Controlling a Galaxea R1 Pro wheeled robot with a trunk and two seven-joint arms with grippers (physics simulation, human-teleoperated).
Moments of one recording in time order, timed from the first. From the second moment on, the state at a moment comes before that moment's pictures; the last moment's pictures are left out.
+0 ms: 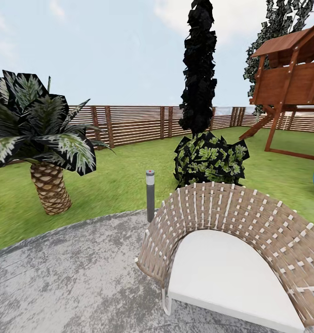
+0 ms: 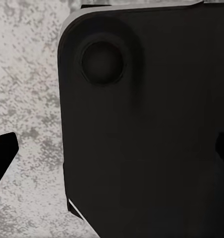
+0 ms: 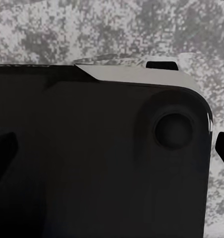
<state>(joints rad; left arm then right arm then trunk) 0.00 0.00 0.00 0.00 0.01 -0.06 0.00 -0.03 0.07 0.00 -0.07 0.00 -0.09 0.00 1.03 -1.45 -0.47</state>
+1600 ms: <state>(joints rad) 0.00 0.00 0.00 -0.01 0.01 -0.06 0.00 -0.03 0.07 0.00 -0.07 0.01 -0.10 0.00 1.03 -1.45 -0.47</state>
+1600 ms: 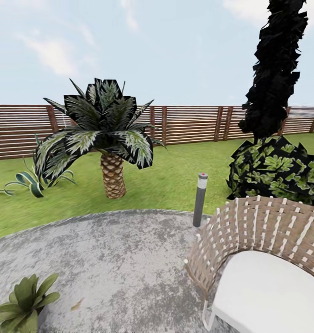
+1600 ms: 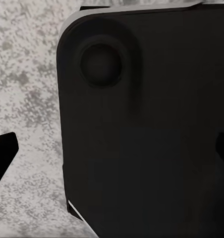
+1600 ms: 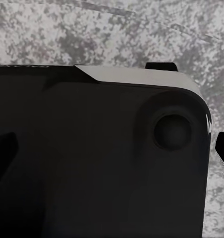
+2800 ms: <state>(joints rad) 0.00 0.02 0.04 -0.01 0.01 -0.07 0.10 -0.03 0.05 0.00 -0.07 0.01 -0.14 -0.01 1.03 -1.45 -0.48</state>
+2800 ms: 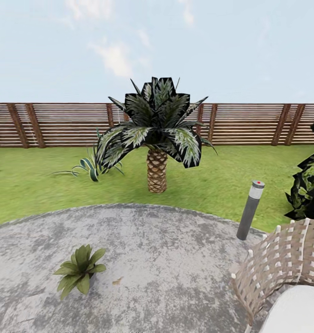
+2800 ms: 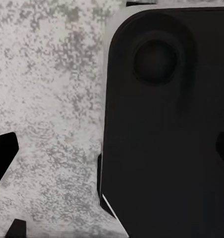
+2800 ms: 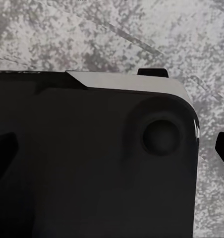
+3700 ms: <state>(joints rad) 0.00 0.01 0.05 0.00 0.01 -0.15 0.12 -0.03 0.04 0.00 -0.07 0.01 -0.14 -0.01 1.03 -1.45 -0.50</state>
